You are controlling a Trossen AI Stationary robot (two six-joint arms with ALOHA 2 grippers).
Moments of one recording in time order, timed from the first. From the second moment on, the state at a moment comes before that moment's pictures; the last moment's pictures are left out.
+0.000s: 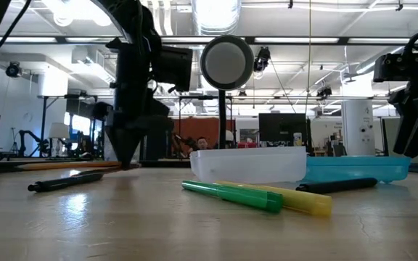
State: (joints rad) left arm 0.14 1.80 1.16 -0.94 -0.18 -0.85; right arm 0.56 1.13 0.50 -0.72 0.44 0.91
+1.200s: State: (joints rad) left arm 0.20 1.79 1.37 -0.43 0.05 -1.14; right arm 0.56 1.13 0.50 -0.72 0.47 0.94
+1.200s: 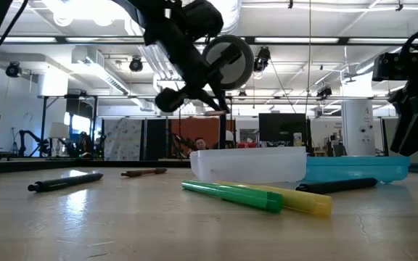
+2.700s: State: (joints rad) left arm 0.13 2.06 1.58 -0.52 0.05 -1.04; right arm 0.56 1.13 0.49 -0.72 0.47 0.94
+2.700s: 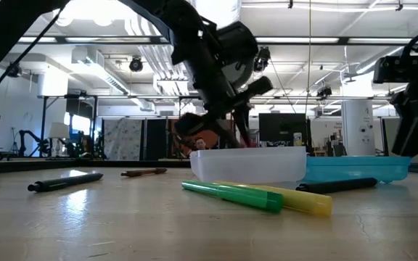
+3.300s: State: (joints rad) left arm 0.13 1.87 1.40 -0.99 -0.15 -0.94; right arm 0.56 1.14 0.48 -0.72 0.49 0.93
